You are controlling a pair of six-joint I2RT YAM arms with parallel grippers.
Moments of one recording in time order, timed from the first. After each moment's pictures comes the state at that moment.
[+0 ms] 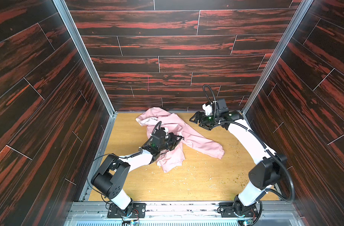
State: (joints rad) left arm -0.54 1.60 0.83 0.50 0.40 -1.40; right arm 0.40 1.68 1.67 -0.75 -0.39 0.63
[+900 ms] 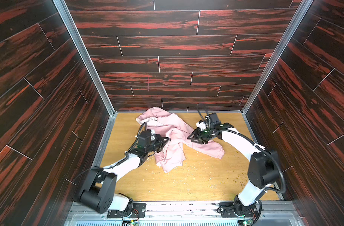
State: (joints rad) left arm -0.36 1.35 0.70 0.24 0.41 -1.31; right arm 0.44 1.76 1.37 -0.68 -0.63 0.69
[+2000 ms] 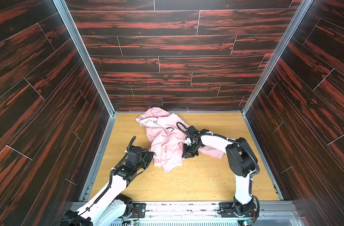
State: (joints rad) left arm -0.35 0.91 0.46 -0.12 0.14 -1.33; right arm 0.62 2.02 1.44 -0.81 -0.43 0.62
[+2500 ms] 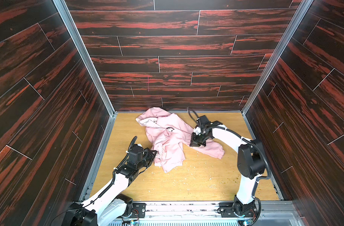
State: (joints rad) left arm -0.35 1.00 0.43 0.05 0.21 -1.32; right arm 0.45 1.91 1.52 -0.87 -0.45 0.60
